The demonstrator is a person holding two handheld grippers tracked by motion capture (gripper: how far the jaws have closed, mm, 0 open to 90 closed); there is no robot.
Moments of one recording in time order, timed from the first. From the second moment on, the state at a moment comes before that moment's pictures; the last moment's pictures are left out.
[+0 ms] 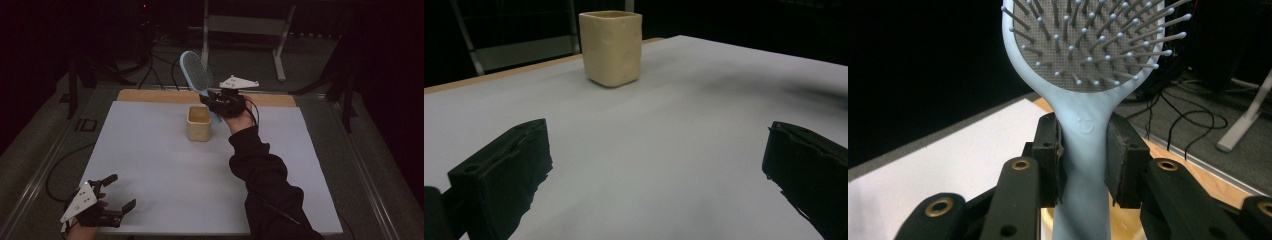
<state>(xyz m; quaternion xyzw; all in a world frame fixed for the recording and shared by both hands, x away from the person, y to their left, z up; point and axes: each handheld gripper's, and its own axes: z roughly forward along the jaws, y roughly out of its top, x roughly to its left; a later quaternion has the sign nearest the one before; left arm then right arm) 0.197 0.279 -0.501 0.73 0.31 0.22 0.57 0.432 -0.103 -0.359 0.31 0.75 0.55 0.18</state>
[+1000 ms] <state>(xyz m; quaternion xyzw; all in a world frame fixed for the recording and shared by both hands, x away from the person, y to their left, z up) 0.198 0.281 -0.502 0.73 0.31 0.22 0.57 0.470 -0.073 -0.373 0.31 0.69 0.62 0.21</state>
